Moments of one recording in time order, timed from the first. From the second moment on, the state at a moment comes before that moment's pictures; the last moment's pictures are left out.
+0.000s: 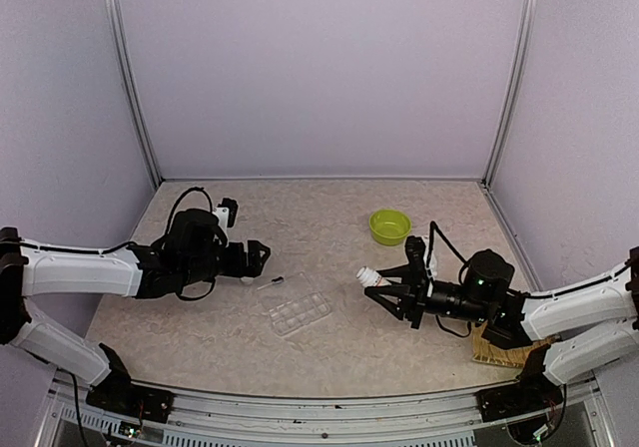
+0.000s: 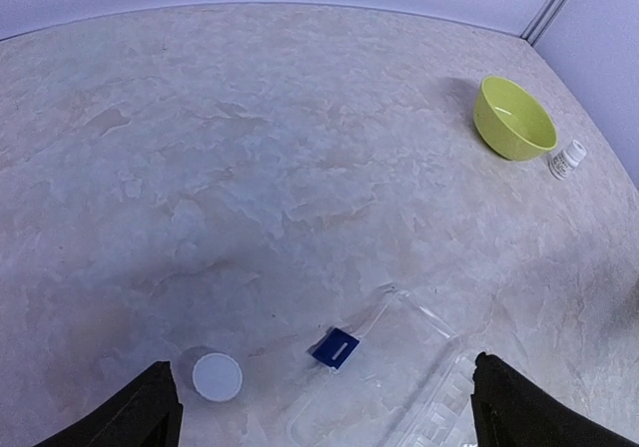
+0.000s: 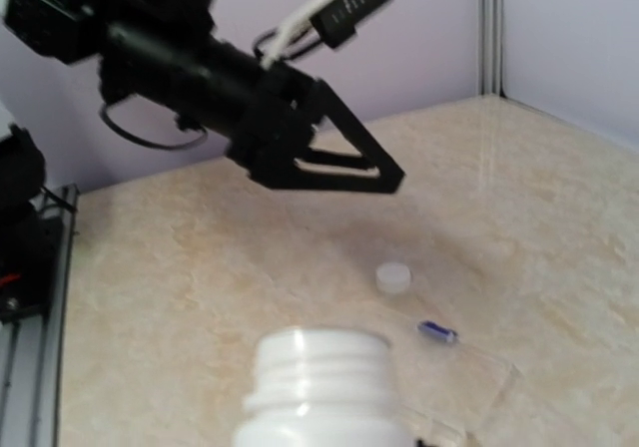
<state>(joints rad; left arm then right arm) -0.74 1.34 0.66 0.14 -0.20 -0.42 0.93 1.20 0.31 0.87 -0.30 0.07</state>
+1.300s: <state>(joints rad) -0.73 1.36 0.45 0.50 -0.07 -0.32 0.93 1.82 0.45 1.19 -0.26 0.09</state>
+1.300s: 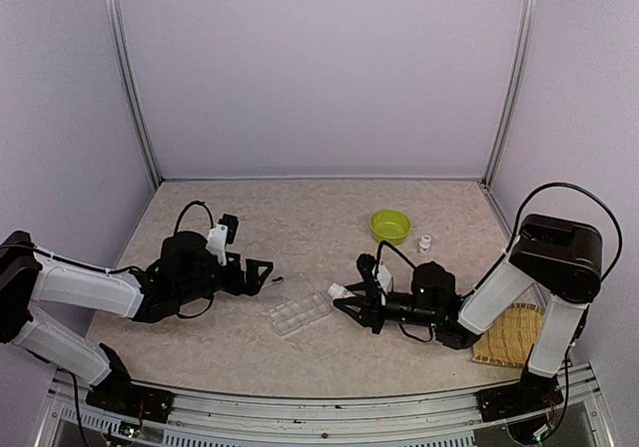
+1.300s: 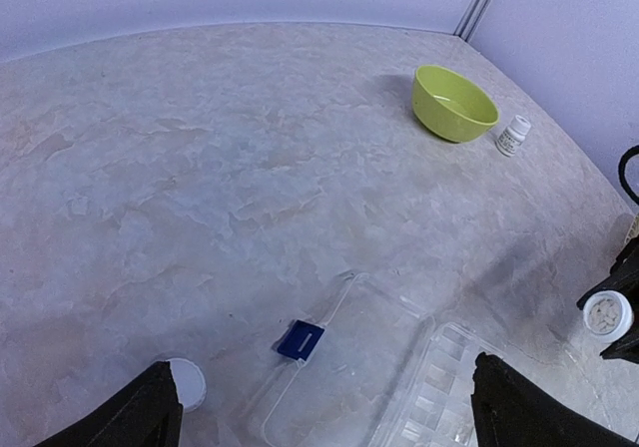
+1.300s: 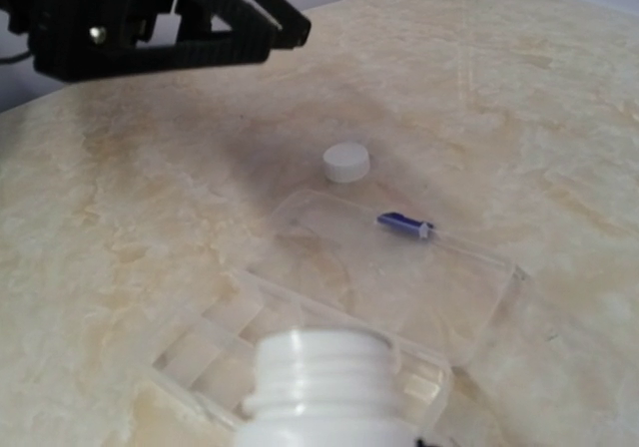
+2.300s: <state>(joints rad) -0.72 1.36 0.44 0.51 -0.08 -0.32 0.93 1.92 0.52 1.10 -0.27 0.10</state>
